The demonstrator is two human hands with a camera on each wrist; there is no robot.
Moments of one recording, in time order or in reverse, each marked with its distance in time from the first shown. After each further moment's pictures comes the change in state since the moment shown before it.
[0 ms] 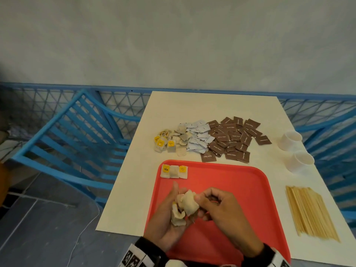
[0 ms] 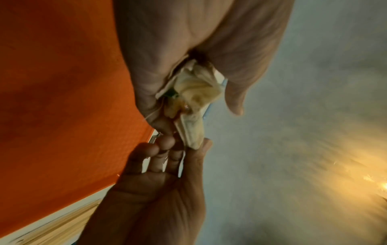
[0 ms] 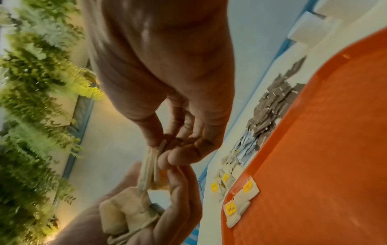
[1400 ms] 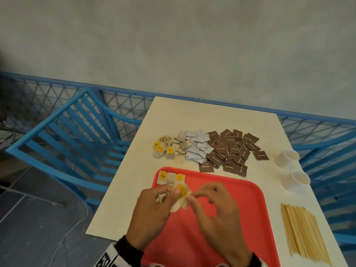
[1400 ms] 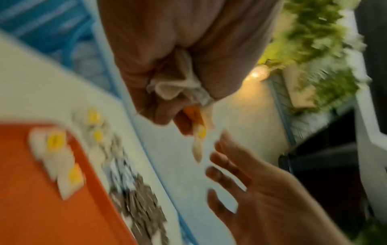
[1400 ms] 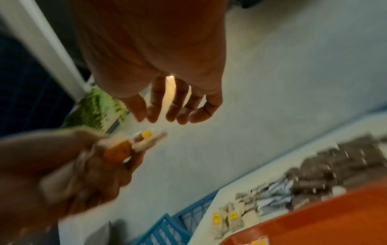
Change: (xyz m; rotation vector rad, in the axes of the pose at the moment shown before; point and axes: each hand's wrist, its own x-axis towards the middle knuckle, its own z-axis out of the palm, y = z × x) left_hand -0.029 0.034 0.014 1.114 0.068 0.760; right_hand 0.006 -0.016 0.009 -0.573 0.299 -0.777
